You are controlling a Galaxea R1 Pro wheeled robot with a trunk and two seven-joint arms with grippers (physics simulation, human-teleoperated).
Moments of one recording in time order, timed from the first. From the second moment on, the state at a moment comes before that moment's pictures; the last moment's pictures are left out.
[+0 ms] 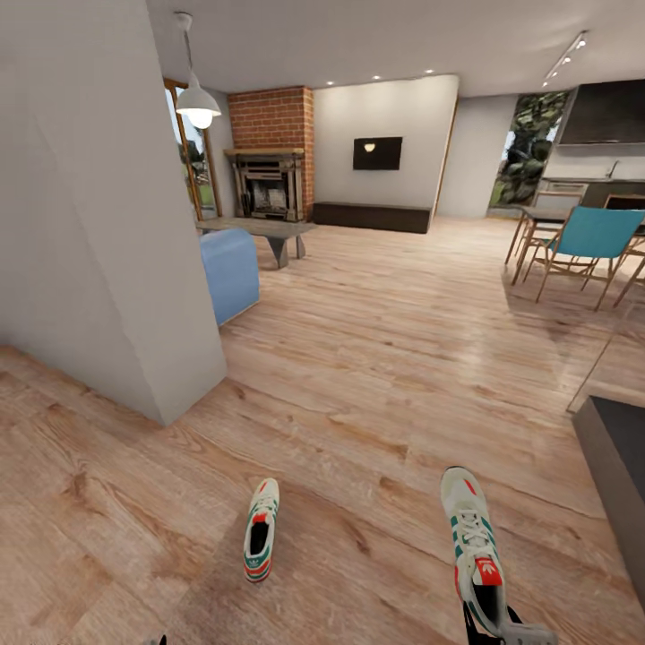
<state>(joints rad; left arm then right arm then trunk) -0.13 0.06 0.42 -0.43 -0.07 -0.49 -0.14 -0.29 -0.11 0.00 -0.11 -0.09 -0.88 -0.02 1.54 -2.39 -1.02</state>
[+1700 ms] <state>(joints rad) -0.13 0.06 0.42 -0.43 -0.07 -0.49 -0.14 -0.29 -0.11 0.00 -0.11 -0.09 -0.88 -0.02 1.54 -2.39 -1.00</state>
